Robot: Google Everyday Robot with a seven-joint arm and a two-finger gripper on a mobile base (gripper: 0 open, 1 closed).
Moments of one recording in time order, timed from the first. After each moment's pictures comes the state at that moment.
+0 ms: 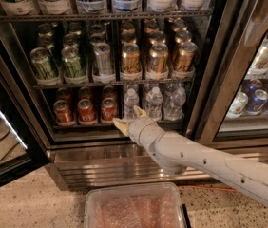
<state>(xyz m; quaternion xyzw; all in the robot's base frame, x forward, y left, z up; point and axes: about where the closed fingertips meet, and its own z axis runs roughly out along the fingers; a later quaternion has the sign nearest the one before) 0.650 0.007 0.664 -0.25 0.76 0.12 0.59</state>
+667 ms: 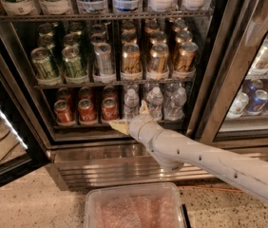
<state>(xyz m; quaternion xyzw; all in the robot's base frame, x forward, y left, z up) 0.671 0.004 0.657 -0.27 0.75 0.09 0.60</state>
